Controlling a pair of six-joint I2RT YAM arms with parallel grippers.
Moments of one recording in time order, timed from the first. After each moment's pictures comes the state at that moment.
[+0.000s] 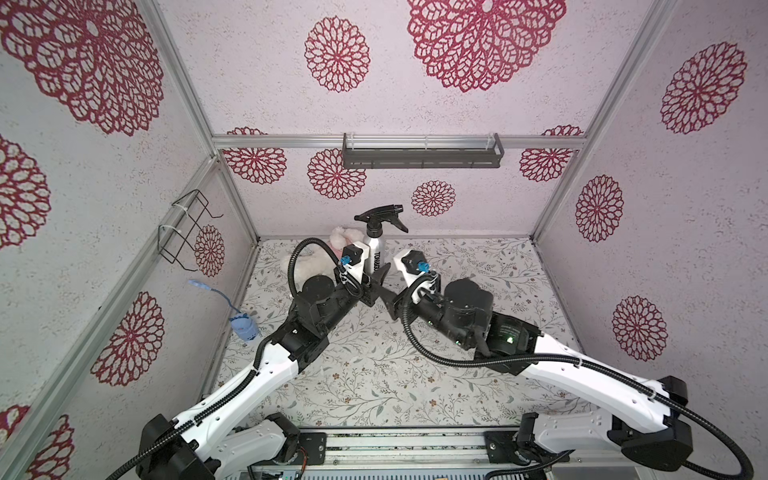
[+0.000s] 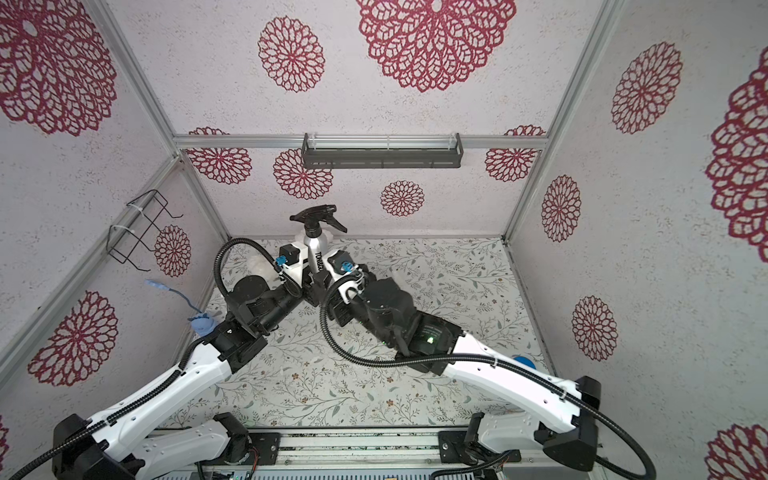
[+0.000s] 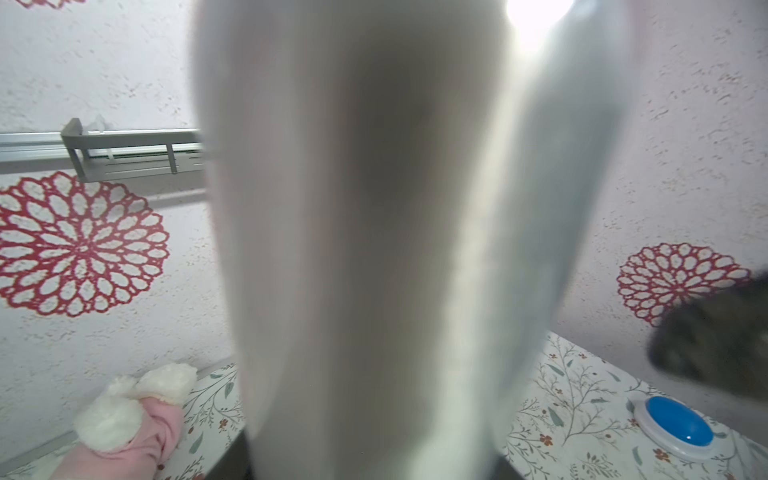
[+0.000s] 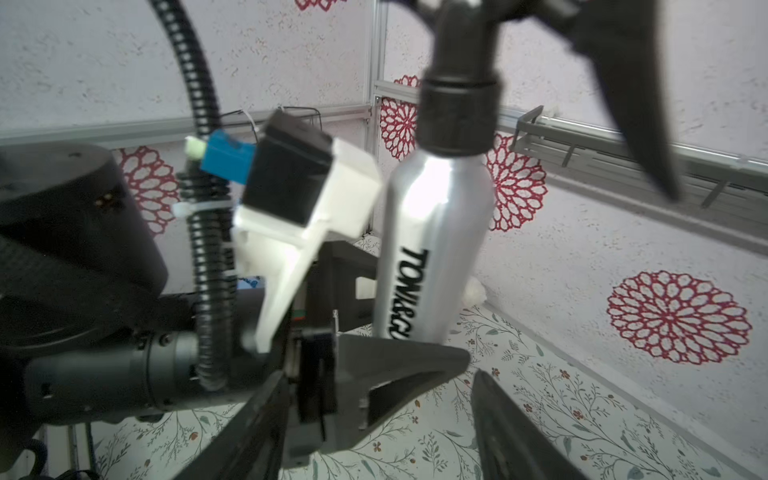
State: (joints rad) left arm -0.64 1.11 0.90 0.25 0.00 0.00; right arm 1.07 1.21 1.34 -0.21 0.28 0.02
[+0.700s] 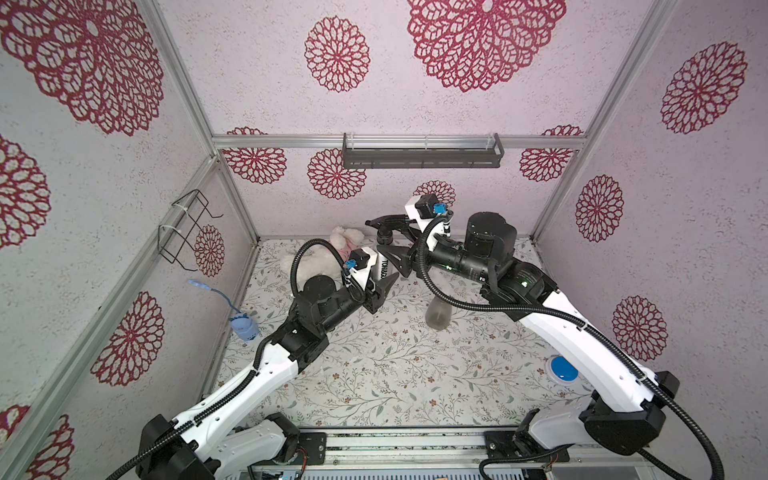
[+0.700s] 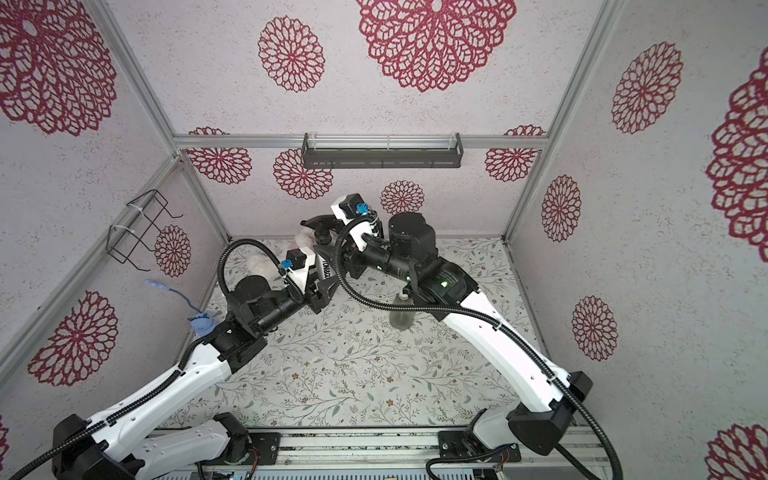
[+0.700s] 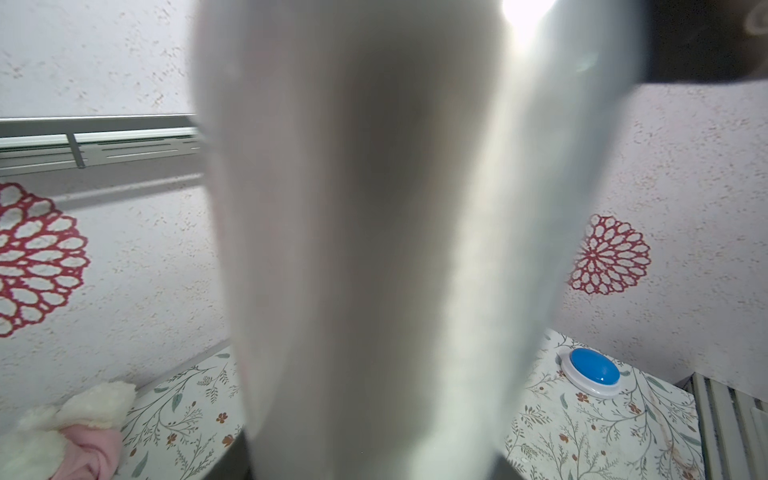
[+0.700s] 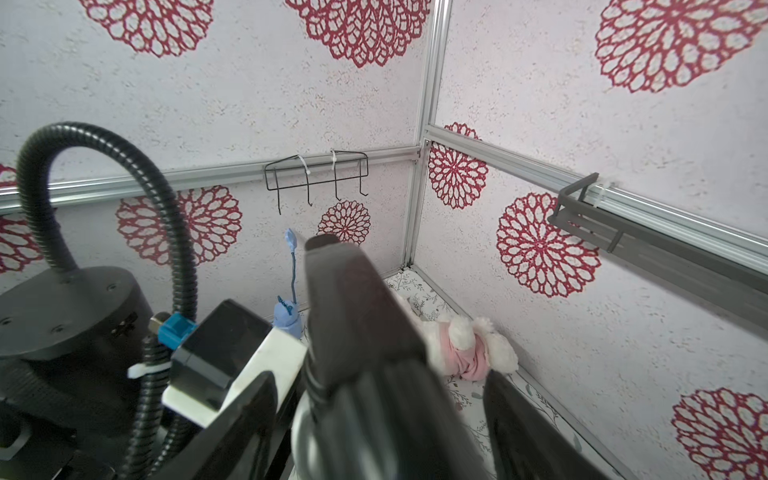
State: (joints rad) left arm -0.64 1.11 0.90 0.22 0.16 0.00; right arm 0.80 1.44 1.74 -0.36 -0.25 -0.06
